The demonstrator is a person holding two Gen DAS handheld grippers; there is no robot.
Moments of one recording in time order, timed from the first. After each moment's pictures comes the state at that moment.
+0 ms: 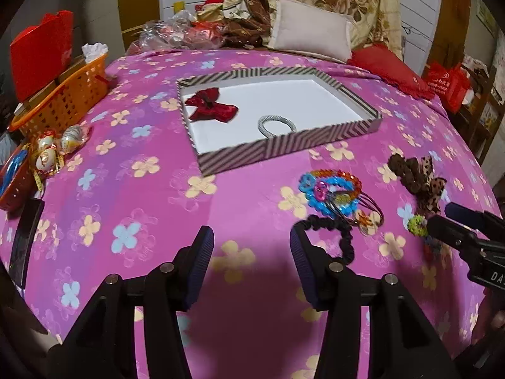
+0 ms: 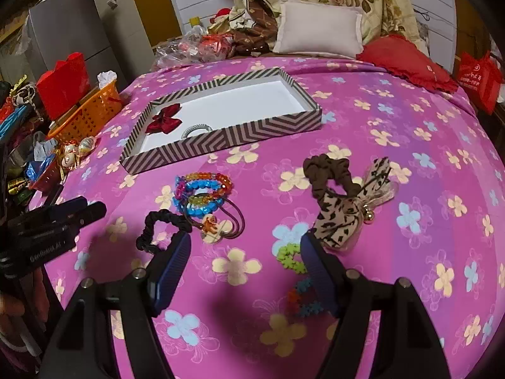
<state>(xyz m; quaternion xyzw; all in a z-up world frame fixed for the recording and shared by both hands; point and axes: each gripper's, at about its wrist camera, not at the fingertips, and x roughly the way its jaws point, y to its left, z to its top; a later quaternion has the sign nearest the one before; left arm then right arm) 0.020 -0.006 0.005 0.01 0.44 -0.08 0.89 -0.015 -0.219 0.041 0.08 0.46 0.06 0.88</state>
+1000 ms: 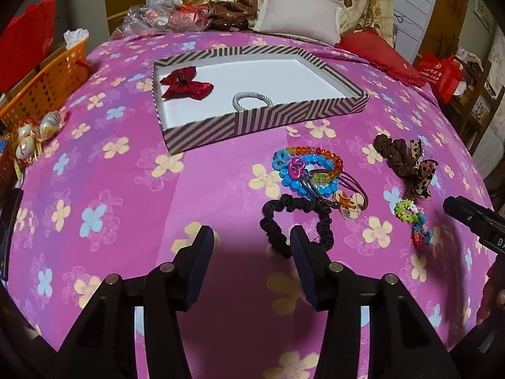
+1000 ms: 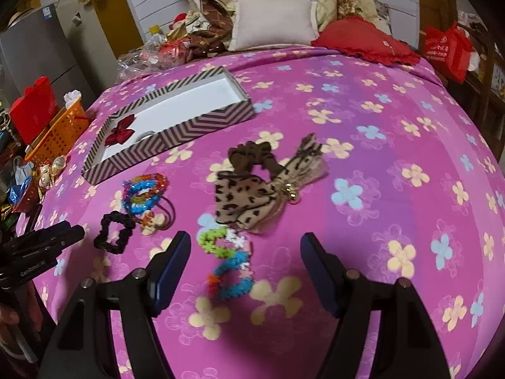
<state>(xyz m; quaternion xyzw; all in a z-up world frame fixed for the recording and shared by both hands) 0.022 -0.024 -0.012 0.00 0.48 -0.11 0.87 -0.033 -0.290 0.030 0.12 0.47 -0.01 0.88</state>
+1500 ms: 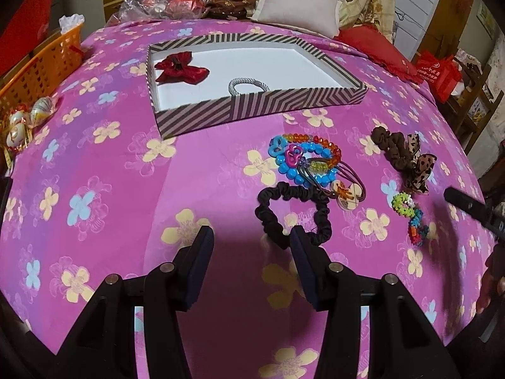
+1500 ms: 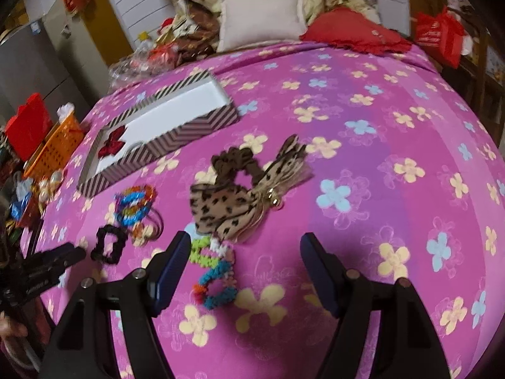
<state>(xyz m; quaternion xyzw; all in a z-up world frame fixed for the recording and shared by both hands) 0.023 -0.023 -0.021 -0.02 0.50 -0.12 0.86 -0.028 -0.304 0.027 0.14 0.48 0.01 0.86</state>
